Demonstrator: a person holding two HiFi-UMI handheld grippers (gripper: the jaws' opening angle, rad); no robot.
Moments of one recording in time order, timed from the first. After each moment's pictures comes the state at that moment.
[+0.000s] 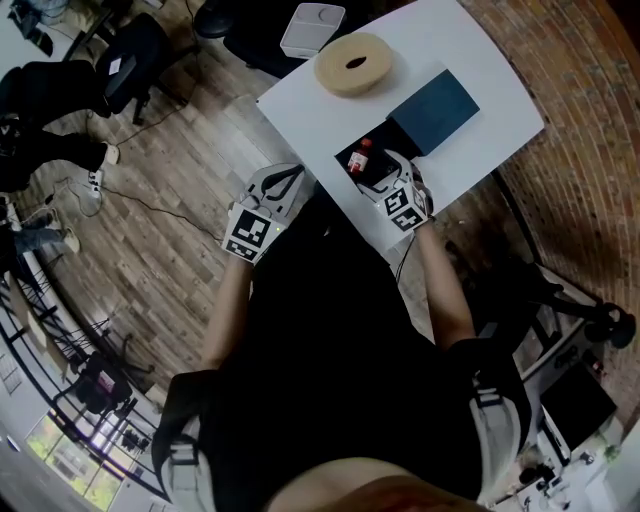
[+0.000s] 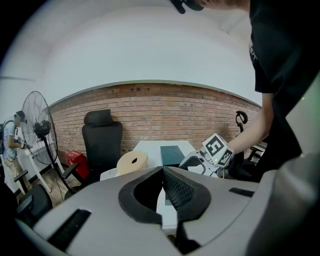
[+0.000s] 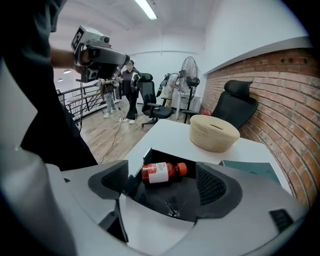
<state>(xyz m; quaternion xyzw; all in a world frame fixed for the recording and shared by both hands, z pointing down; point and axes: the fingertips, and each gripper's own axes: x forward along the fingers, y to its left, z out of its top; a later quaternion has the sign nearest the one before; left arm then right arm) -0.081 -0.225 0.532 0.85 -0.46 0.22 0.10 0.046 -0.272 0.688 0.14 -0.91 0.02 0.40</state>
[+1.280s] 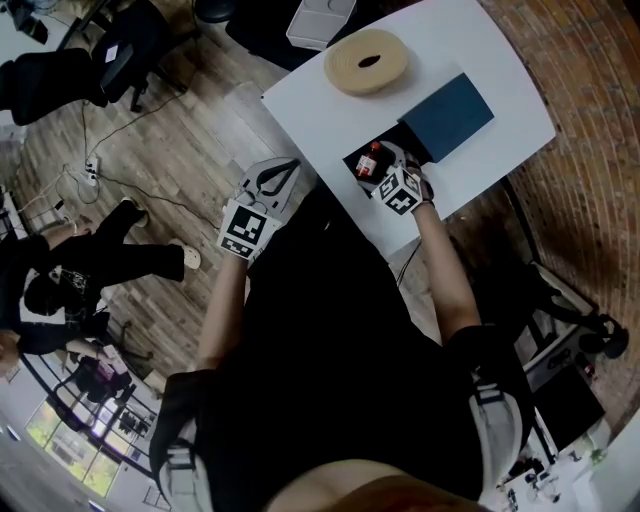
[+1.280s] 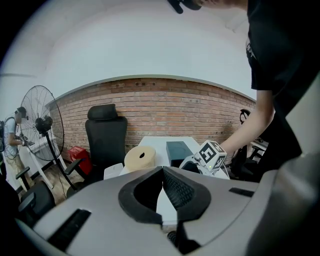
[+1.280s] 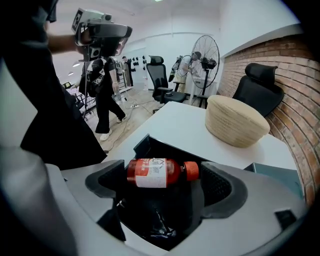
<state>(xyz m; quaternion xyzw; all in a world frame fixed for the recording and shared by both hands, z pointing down) -0.120 -0.251 0.550 0.85 -0.47 0.23 0.12 0.016 -0.292 0.752 0.06 -0.88 0.02 0.48</state>
